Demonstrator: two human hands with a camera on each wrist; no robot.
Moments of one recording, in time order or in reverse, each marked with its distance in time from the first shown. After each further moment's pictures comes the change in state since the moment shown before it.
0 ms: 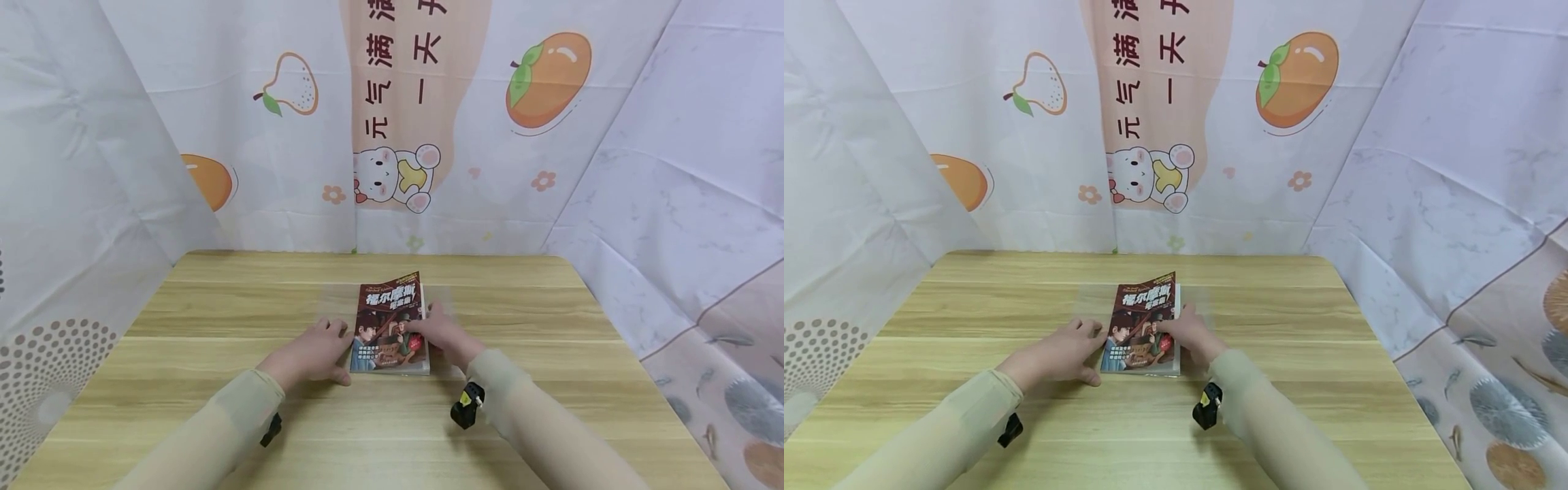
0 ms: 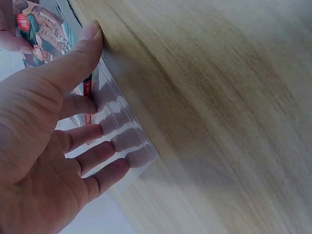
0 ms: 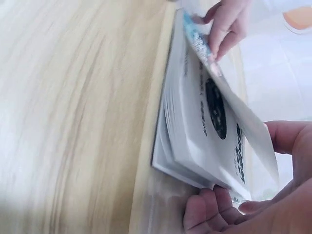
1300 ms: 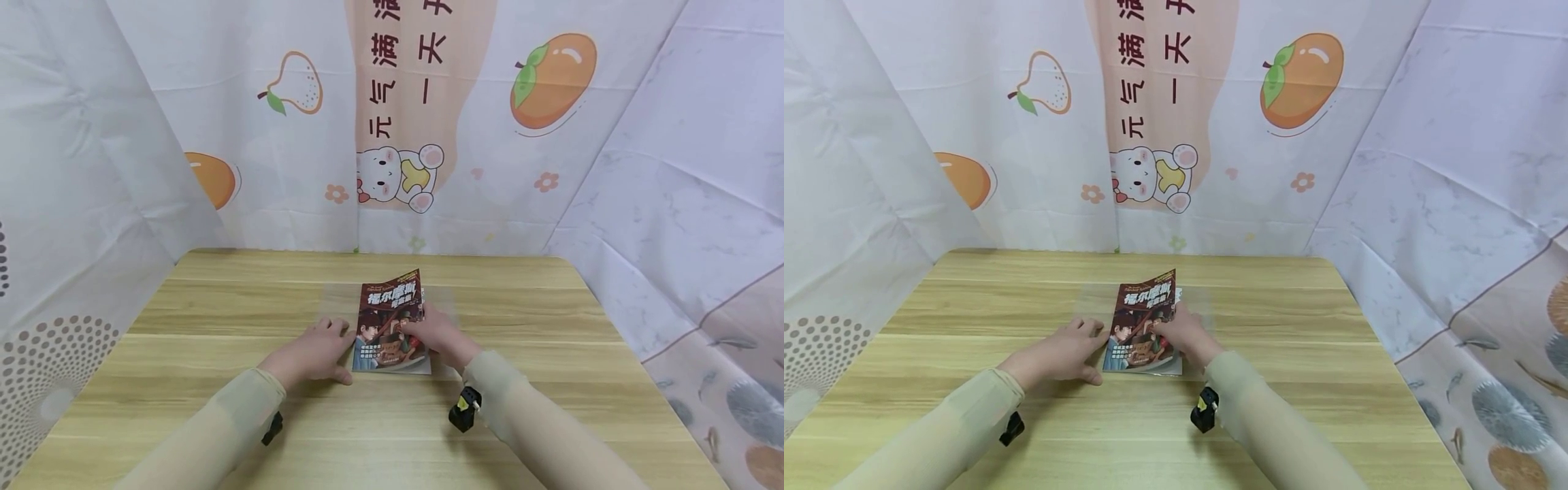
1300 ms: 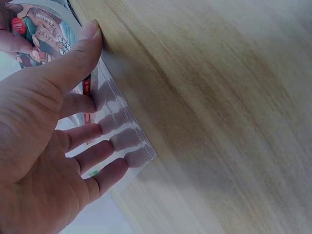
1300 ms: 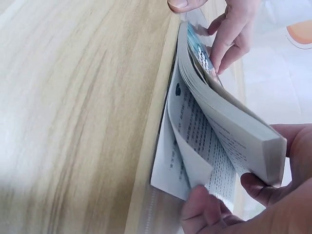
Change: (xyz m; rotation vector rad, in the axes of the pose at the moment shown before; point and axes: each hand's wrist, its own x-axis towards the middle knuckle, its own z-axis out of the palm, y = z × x) left_hand -0.001 -0.001 0.002 -0.031 -0.014 -0.034; right_hand -0.001 -0.005 0.013 -0.085 0.025 -0.045
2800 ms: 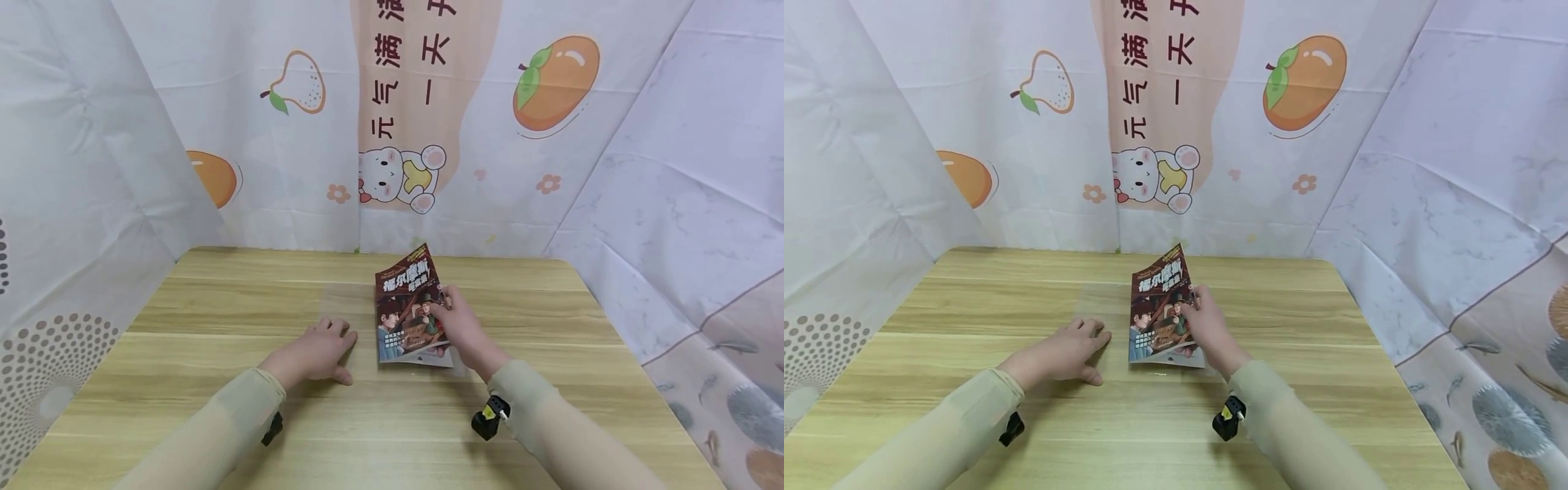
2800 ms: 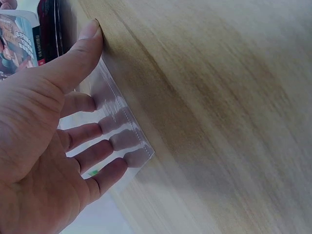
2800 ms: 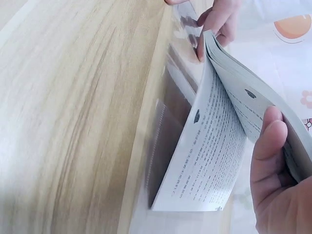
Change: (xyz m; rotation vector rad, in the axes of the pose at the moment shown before) left_hand 0.001 -0.001 0.001 0.021 0.002 0.011; right_hand -0.012 0.003 -0.033 0.303 0.018 -0.143
